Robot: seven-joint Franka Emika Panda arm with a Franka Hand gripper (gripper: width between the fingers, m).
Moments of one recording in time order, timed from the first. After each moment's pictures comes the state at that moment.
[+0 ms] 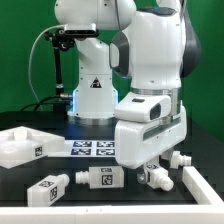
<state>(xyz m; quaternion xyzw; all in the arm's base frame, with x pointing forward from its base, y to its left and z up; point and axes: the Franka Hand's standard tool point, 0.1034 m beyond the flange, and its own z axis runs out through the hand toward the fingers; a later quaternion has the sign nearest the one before) 0.531 0.082 0.016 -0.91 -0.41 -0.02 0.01</state>
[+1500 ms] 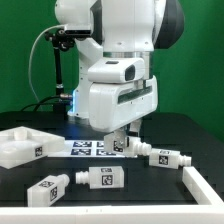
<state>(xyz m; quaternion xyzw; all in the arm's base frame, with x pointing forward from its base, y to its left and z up) 0.517 0.027 0.074 -0.88 -0.47 -0.02 0.01</state>
